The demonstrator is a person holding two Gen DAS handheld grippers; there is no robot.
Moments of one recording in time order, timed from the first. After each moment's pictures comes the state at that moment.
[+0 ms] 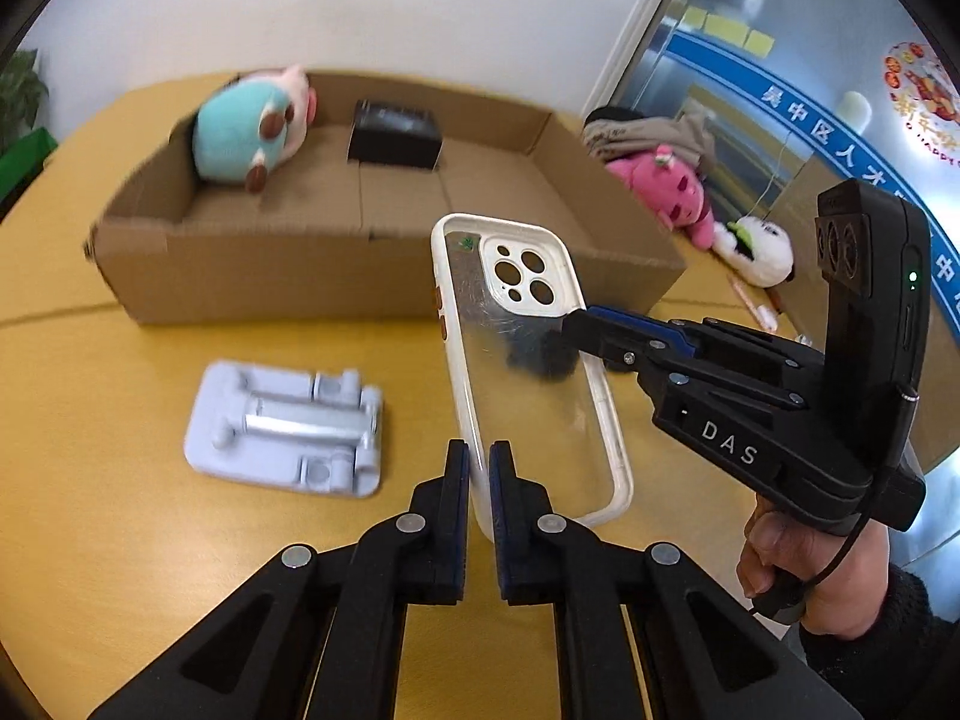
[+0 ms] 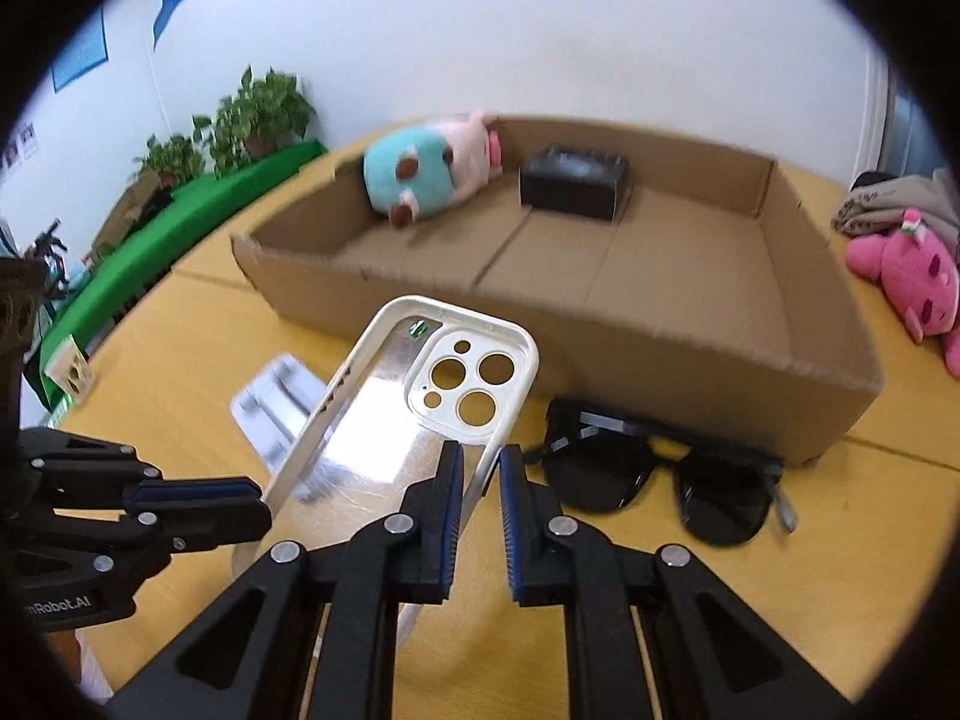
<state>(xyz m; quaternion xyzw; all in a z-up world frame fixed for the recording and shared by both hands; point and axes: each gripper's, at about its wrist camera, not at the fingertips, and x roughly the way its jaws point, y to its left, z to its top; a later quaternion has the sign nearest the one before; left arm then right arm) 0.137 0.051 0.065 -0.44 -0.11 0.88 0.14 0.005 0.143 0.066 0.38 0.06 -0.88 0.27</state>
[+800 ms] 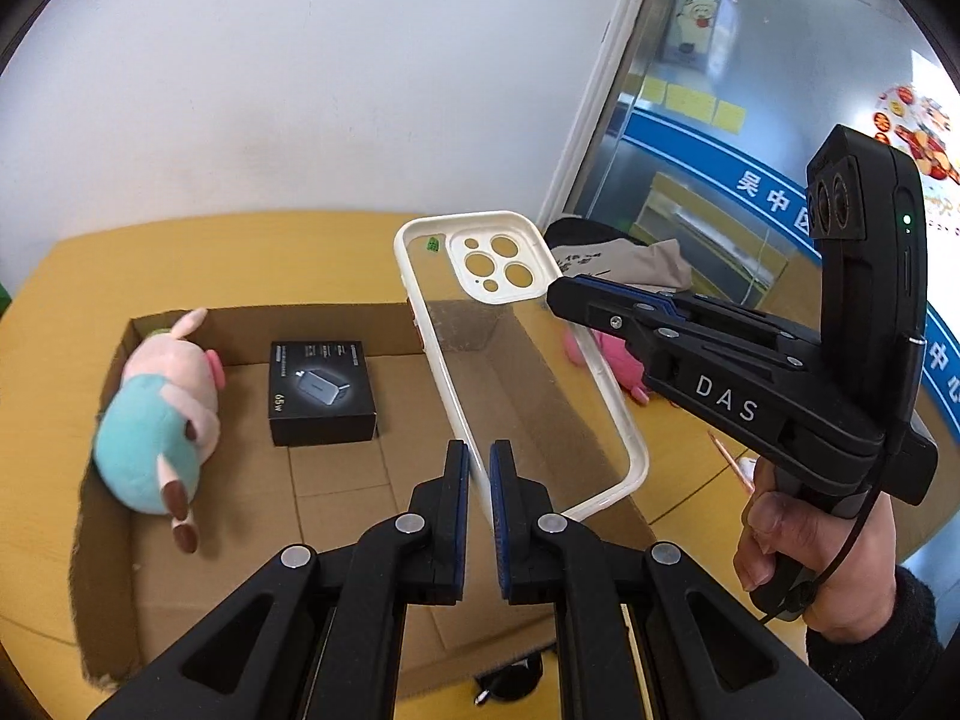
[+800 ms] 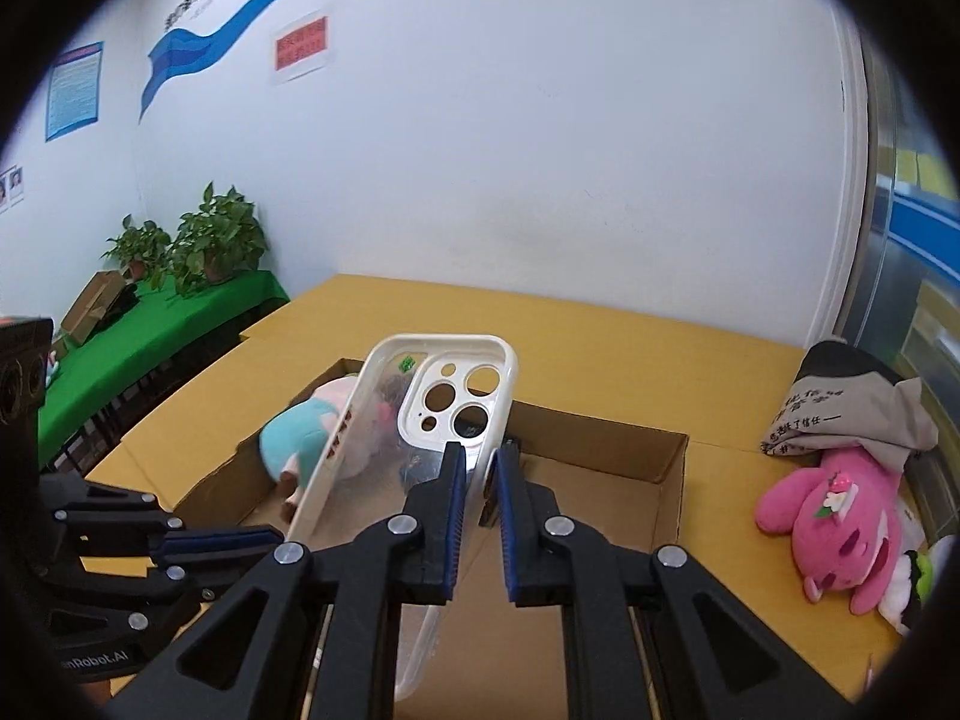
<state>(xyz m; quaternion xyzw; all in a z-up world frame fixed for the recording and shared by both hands) -0.061 0.080 0.178 -0.36 -0.09 0.91 0.18 -0.167 0.171 0.217 0.28 0.06 -0.93 0.24</state>
